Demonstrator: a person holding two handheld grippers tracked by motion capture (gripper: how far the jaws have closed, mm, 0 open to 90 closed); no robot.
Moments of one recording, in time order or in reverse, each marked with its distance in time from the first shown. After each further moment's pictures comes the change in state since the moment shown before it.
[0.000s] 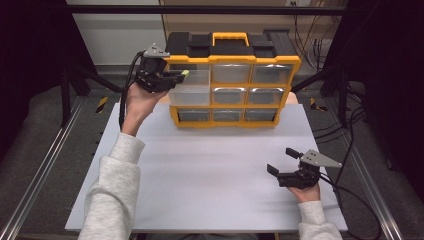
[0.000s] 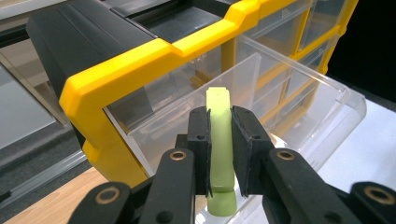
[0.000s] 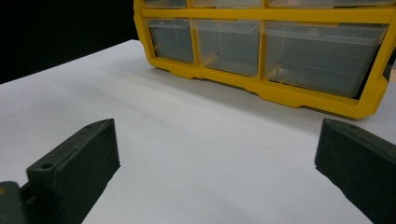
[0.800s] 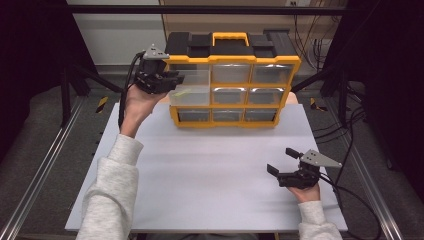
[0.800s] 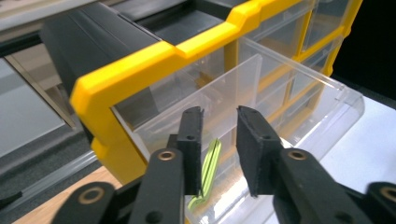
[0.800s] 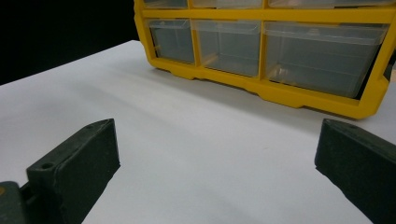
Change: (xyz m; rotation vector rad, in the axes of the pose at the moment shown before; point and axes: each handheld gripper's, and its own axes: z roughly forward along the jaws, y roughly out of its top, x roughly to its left) left arm -0.003 -0.001 -0.008 -0.032 0.034 0.012; right arm 0.000 0.000 0.000 -0.002 0.002 0.002
